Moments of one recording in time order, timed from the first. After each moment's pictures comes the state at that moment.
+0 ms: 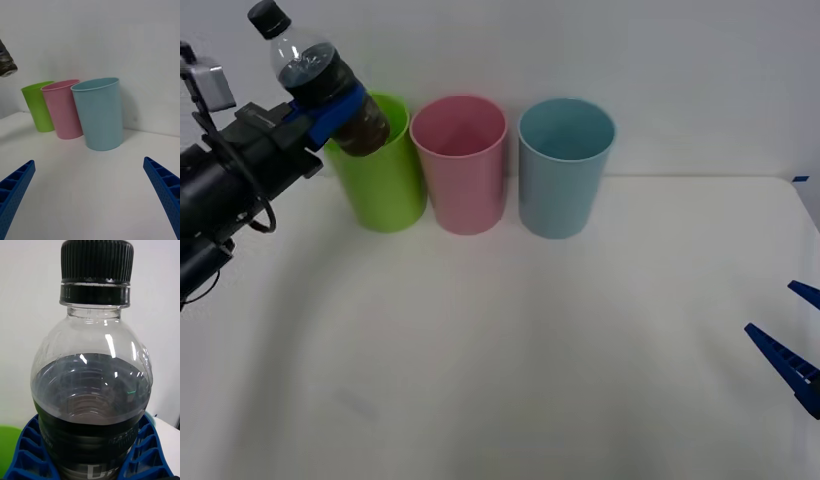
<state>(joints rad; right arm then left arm) 0.35 -0.40 -0.52 -1.66 0.96 -1.22 0.00 -0.32 0.40 0.26 -1.64 -1.28 -0.80 0.47</state>
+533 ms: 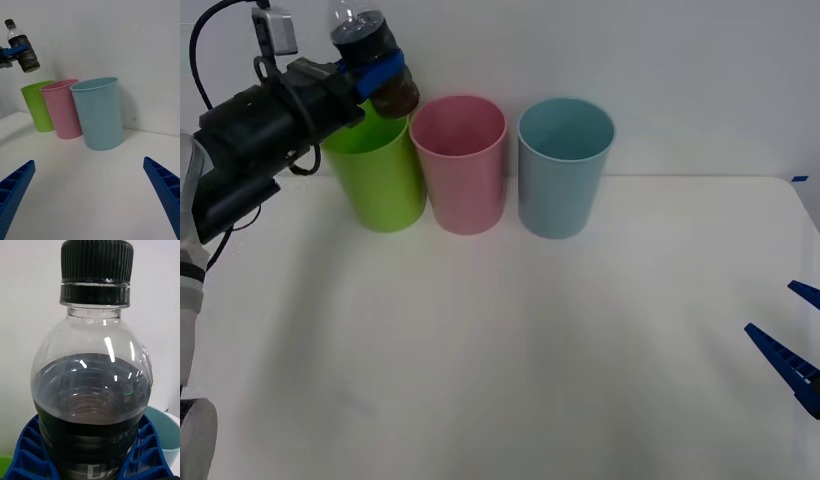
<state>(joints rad) 0.35 -0.40 -0.52 -1.66 0.96 -1.22 0.00 -0.63 0.40 0.20 -1.31 -1.41 -0.79 0.47</state>
